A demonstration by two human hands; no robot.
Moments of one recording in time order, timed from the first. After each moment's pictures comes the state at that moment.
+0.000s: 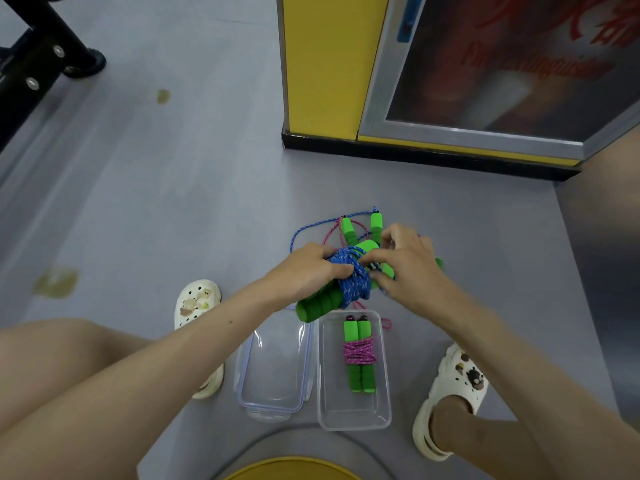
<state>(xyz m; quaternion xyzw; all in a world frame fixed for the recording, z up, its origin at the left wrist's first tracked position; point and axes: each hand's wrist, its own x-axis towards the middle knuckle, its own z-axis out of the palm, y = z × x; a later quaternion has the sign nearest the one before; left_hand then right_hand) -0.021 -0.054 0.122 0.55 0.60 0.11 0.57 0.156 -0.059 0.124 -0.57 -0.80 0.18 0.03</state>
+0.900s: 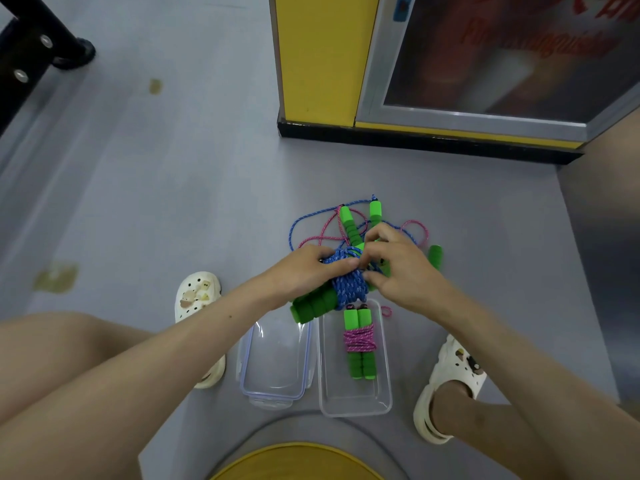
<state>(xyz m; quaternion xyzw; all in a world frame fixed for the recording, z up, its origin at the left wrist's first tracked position) -0.021 -0.064 0.114 0.55 0.59 0.08 0.58 0.154 -0.070 0.119 -0.55 -0.77 0.32 0.11</state>
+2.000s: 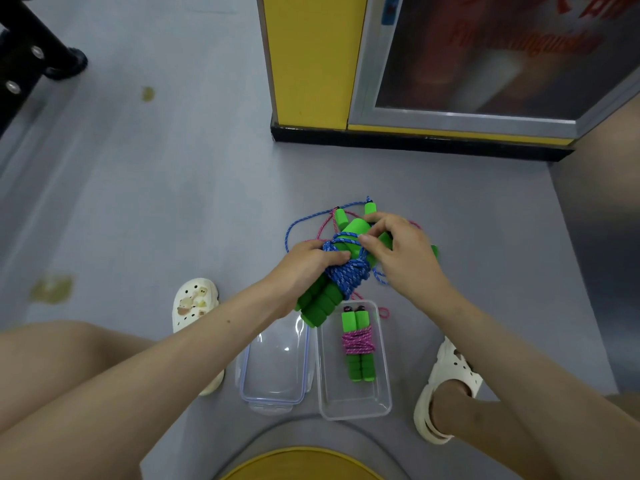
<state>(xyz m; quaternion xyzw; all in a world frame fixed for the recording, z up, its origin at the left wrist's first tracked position) -0.008 -0.063 0.123 0.33 0.59 0.22 0.70 0.148 -0.063 0.124 -0.64 -0.62 0.35 0.29</state>
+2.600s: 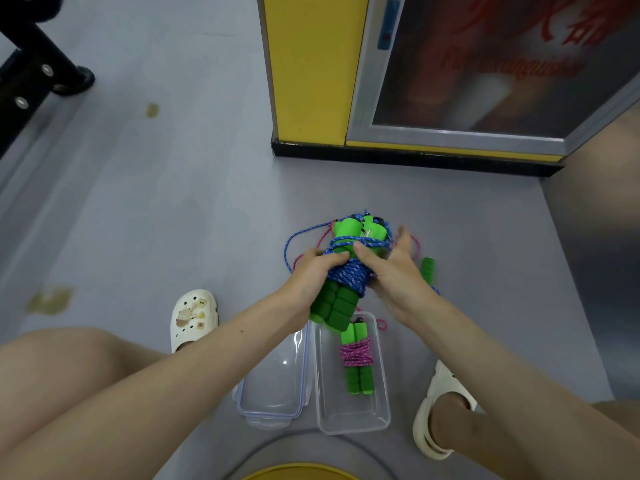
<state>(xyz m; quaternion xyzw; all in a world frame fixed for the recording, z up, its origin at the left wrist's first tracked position) 0.005 -0.067 0.125 0.23 0.60 0.28 0.72 0.133 -0.065 0.113 -0.55 -0.23 0.66 0.46</state>
